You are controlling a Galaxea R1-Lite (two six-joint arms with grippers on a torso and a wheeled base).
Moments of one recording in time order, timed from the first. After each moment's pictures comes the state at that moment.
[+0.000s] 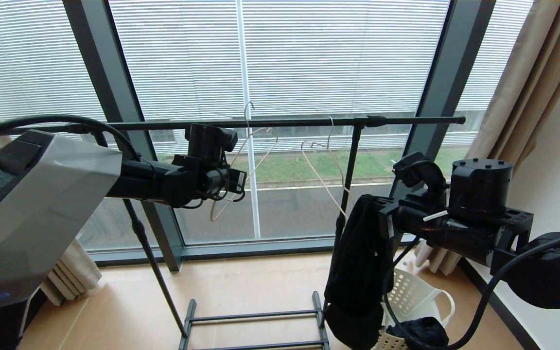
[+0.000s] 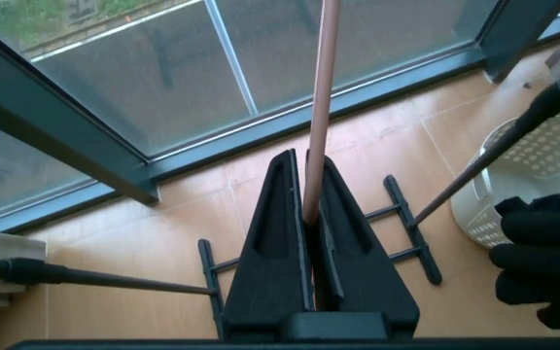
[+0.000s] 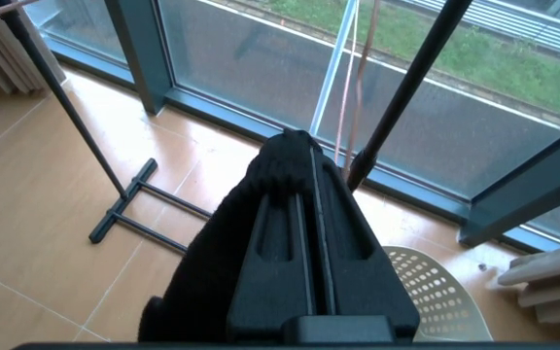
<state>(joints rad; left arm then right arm) -0.37 2.25 -1.61 -0.18 0.19 0.09 0.40 1.82 -0.74 -0.76 0.03 -0.07</state>
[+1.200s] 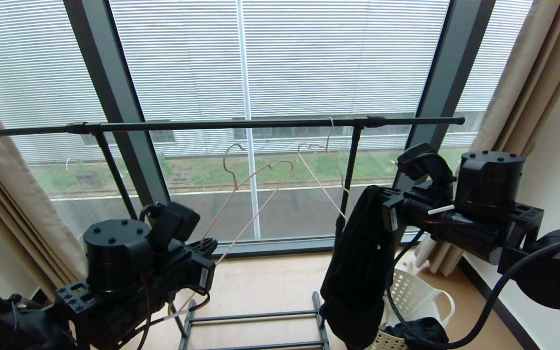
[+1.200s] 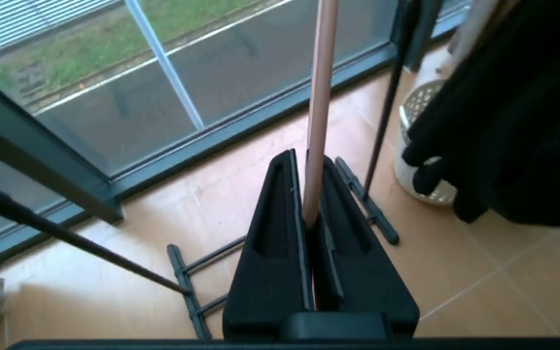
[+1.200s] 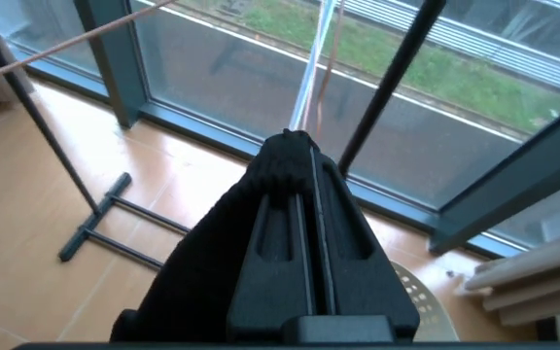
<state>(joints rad) -0.53 1.78 -0.37 -1.06 0.14 0.11 0.42 1.78 -0.76 -0.76 -0.07 -0.12</state>
